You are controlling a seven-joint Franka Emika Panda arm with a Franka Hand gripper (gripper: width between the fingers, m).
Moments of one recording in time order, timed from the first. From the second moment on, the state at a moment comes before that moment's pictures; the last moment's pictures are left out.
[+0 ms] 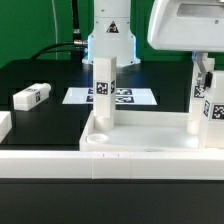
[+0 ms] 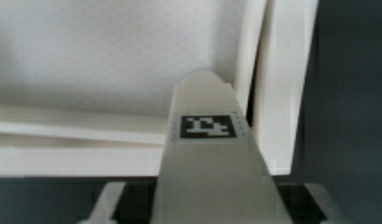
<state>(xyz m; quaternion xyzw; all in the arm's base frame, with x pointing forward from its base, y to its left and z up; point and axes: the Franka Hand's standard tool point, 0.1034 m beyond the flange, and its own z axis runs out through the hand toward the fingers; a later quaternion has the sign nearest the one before) 0.631 0.100 0.112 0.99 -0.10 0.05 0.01</state>
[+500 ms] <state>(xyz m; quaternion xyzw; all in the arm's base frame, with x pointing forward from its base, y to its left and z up) 0.632 0.099 0.111 0.94 -0.34 0.05 -0.02</state>
